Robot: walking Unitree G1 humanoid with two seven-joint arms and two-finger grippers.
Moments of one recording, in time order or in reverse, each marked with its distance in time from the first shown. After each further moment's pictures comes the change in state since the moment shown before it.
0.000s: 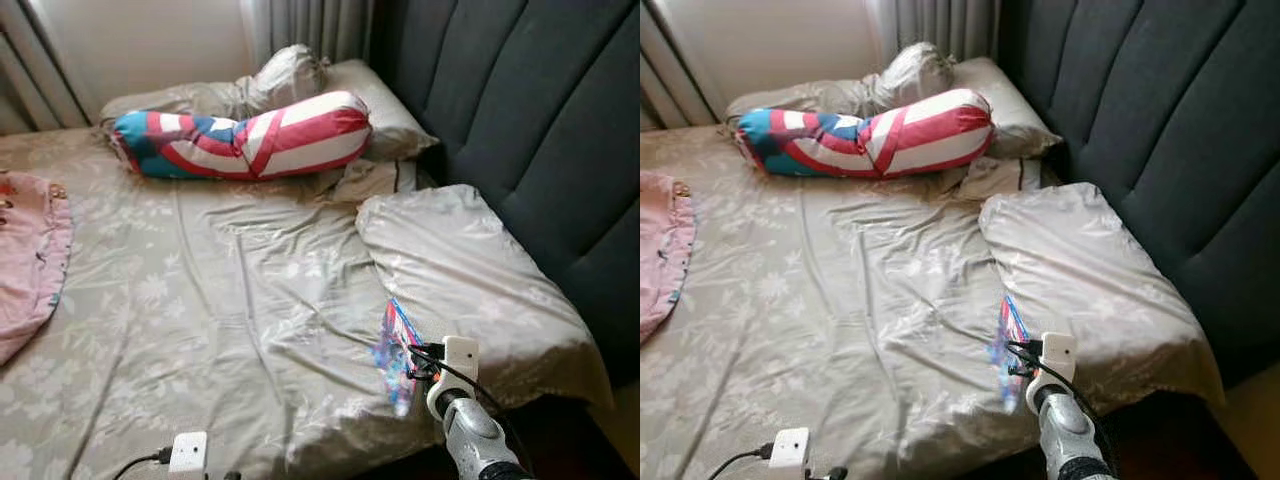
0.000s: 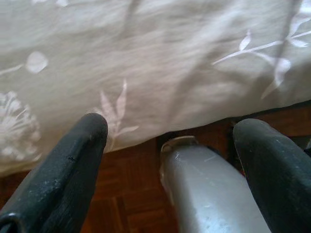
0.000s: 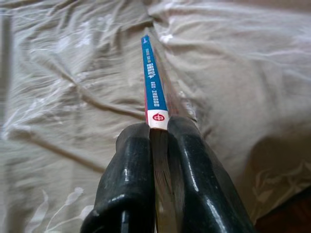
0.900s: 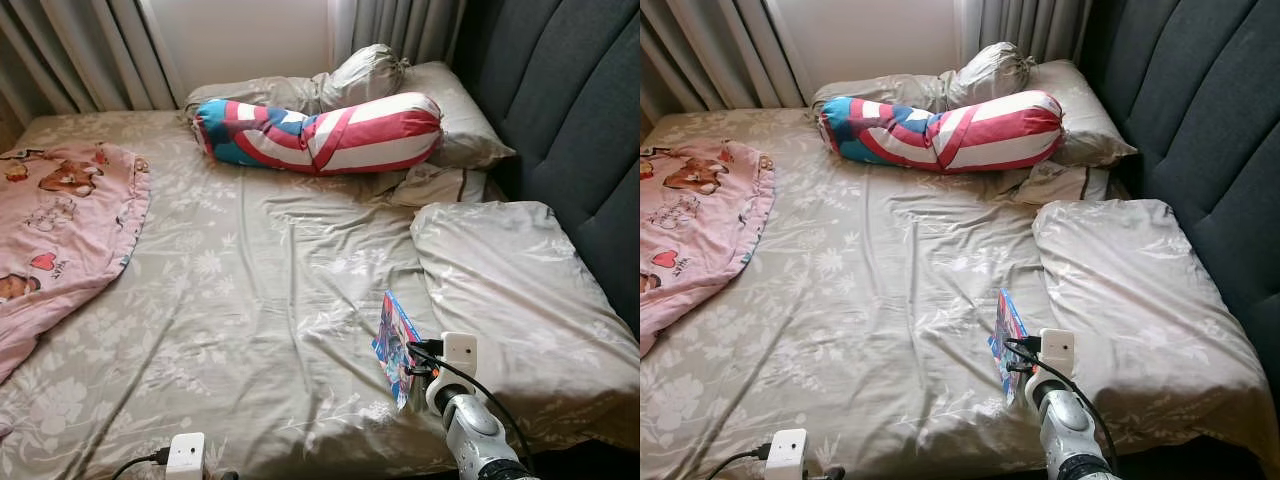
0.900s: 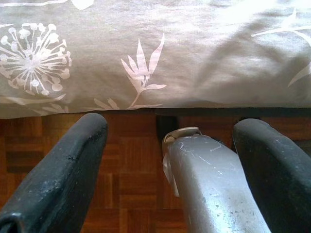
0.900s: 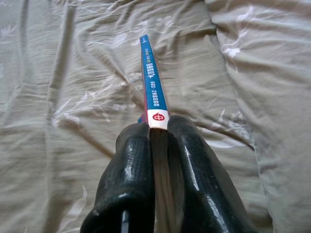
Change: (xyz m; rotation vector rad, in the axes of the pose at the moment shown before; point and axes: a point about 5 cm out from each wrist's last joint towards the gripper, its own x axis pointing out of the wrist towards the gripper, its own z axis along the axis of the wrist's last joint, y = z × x) left arm 0.000 0.000 -0.001 -0.001 0.002 -0.003; right arm 0.001 0.004 0.004 -0.007 -0.026 0.027
